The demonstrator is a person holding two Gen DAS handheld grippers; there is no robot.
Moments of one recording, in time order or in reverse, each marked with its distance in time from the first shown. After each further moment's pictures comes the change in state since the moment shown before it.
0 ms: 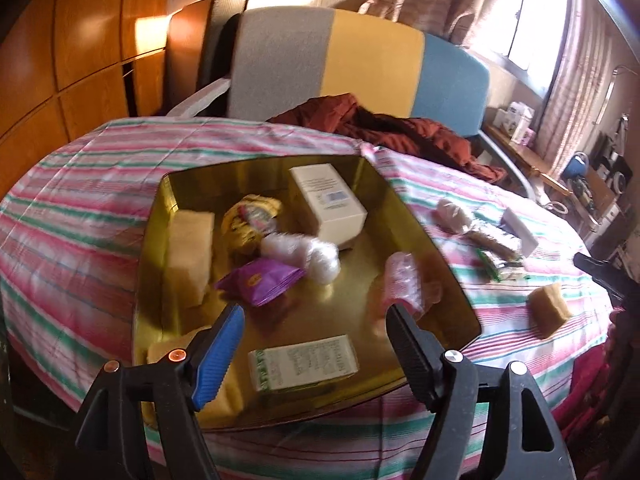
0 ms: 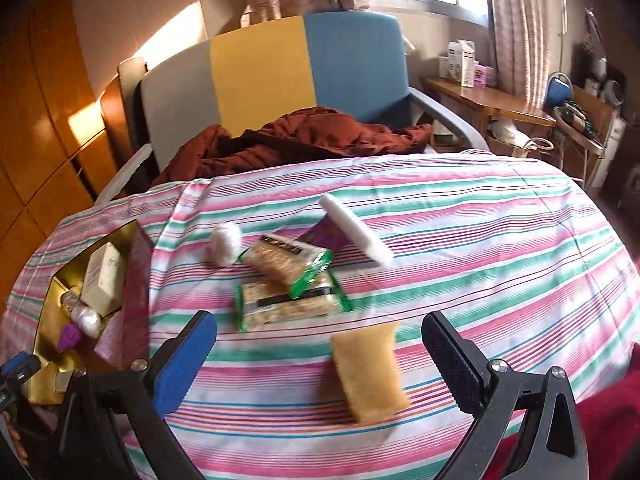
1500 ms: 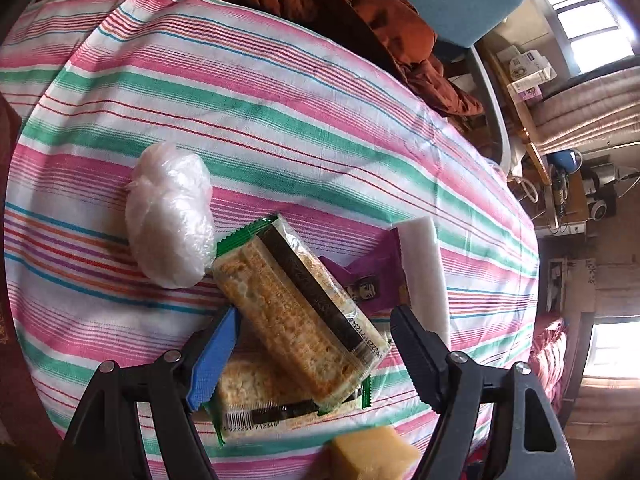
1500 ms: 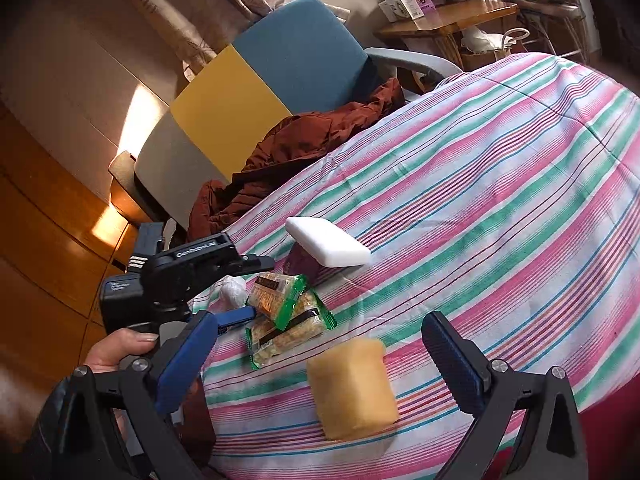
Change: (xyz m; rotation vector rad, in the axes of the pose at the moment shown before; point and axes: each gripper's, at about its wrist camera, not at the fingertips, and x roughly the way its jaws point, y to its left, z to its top) left arm 0.248 -0.249 0.097 -0.238 0.581 -0.208; right arm 0.014 -0.102 0.004 0.425 0.026 0.292
